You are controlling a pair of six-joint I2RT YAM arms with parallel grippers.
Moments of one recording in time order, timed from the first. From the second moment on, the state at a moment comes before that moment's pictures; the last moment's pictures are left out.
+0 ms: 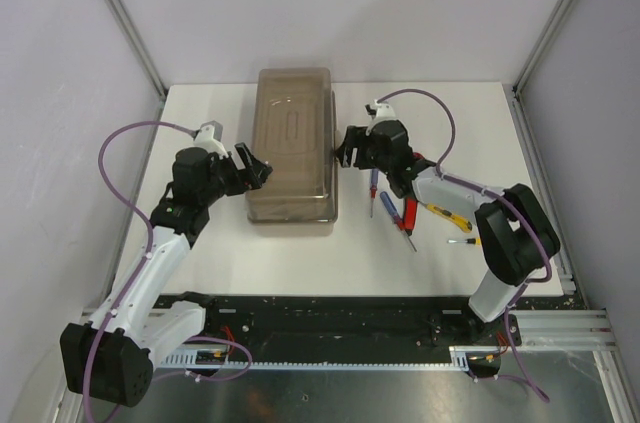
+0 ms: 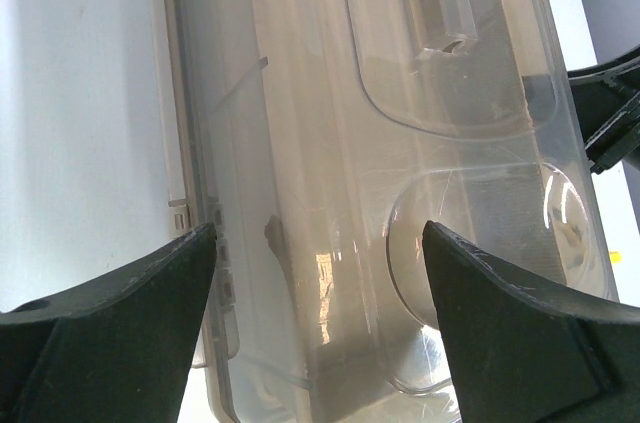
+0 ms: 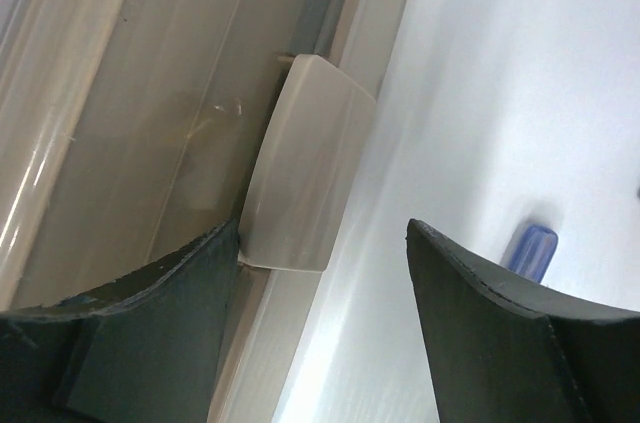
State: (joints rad) left arm -0.21 0.95 0.74 -0.21 0.19 -0.47; right arm 0.57 1.69 1.07 0.21 0.00 0.43
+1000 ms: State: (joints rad) left arm -0.21 0.94 0.74 -0.22 0.15 -0.47; right arm 0.58 1.62 1.04 0.09 -0.09 0.20
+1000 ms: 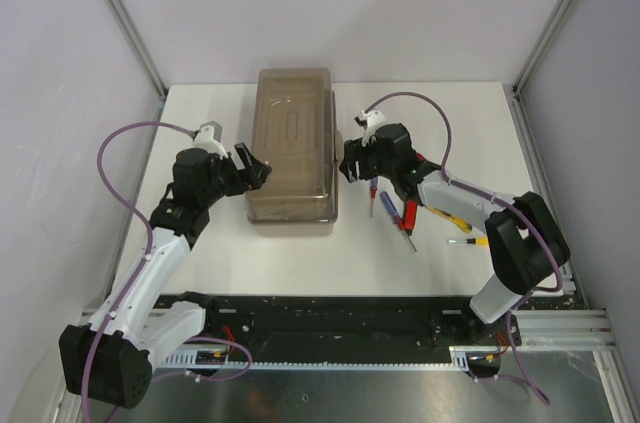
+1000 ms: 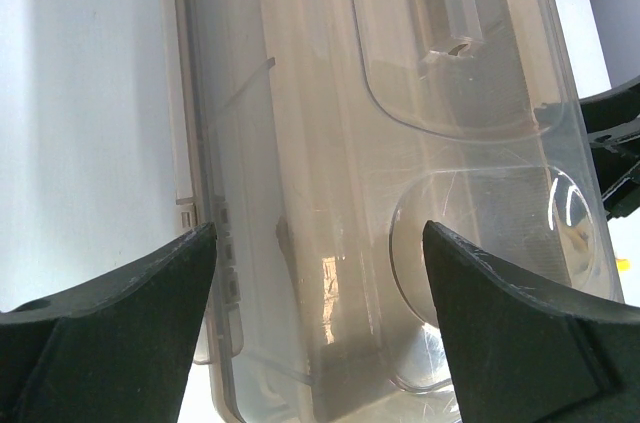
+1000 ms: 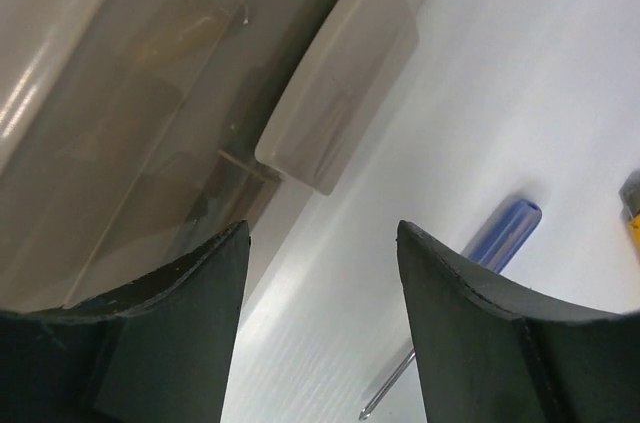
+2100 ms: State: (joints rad) left arm -0.22 0.94 0.74 -0.22 0.14 -0.46; right arm 0.67 1.65 1.02 0.29 0.18 0.20
